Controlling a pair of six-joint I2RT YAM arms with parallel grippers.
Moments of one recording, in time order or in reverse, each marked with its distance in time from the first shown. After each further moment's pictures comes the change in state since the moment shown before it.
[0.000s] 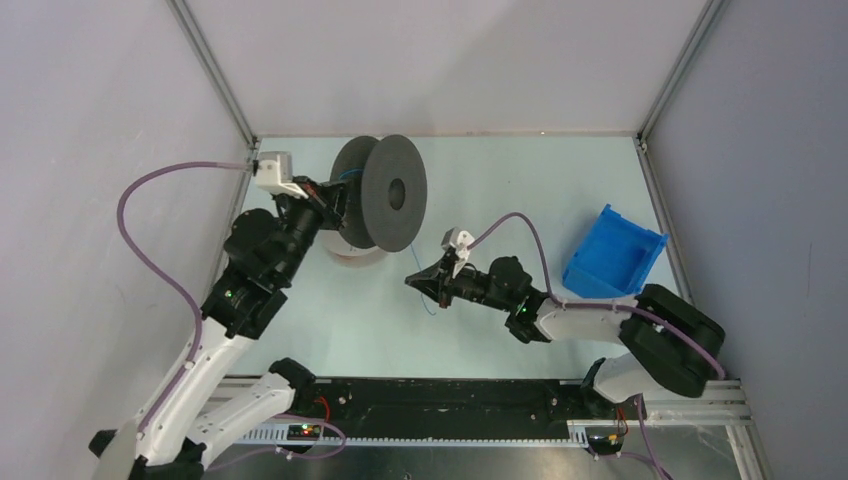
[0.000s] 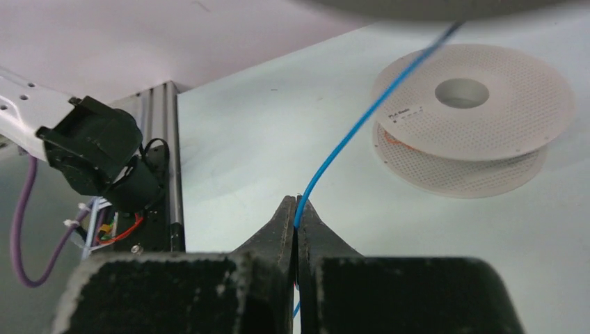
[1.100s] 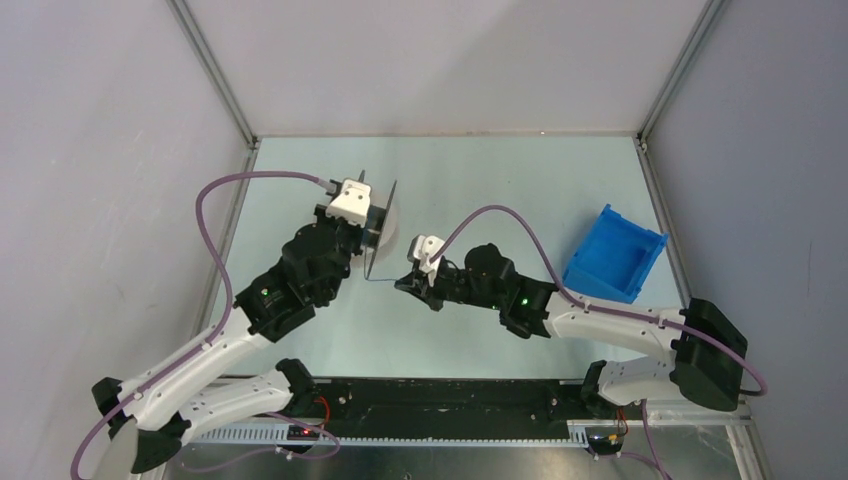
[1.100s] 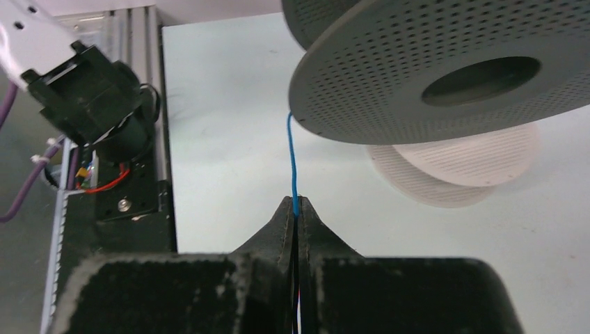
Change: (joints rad) left arm -0.360 0.081 -0.056 -0.080 -0.546 0.610; right arm 0.173 -0.181 0.314 -0.702 0.158 -0.348
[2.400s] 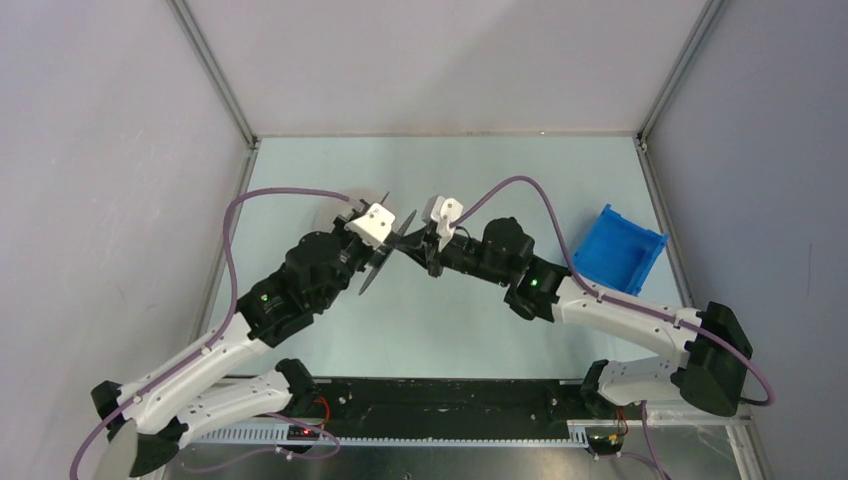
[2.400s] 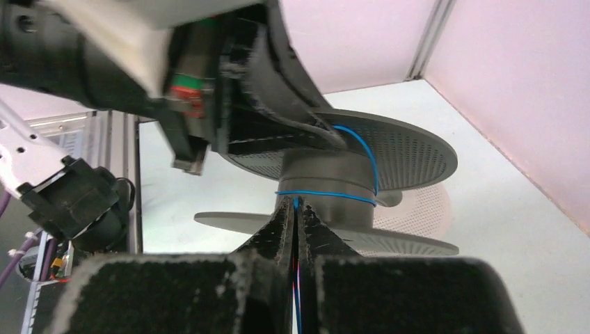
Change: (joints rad) left arm -0.001 -0.027 -0.051 -0.069 0.206 0.163; right arm -0.065 -0.018 0.124 0.058 -0.028 0.012
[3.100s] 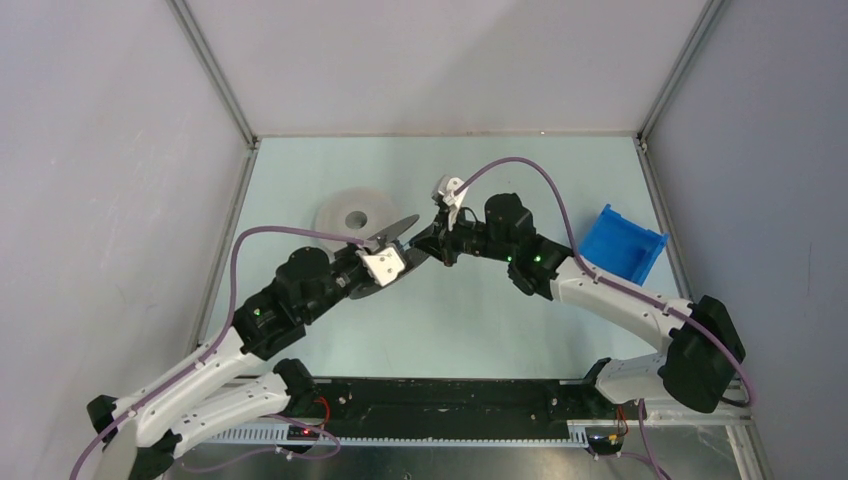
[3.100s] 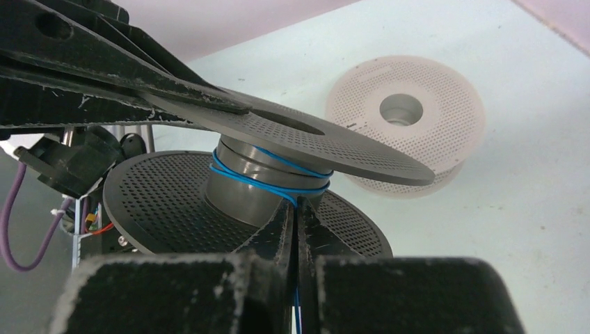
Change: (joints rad) left arm 0.001 -0.117 -0.113 0.039 0.353 0.264; right arm -0.197 0.058 0.039 -0.183 -0.180 0.136
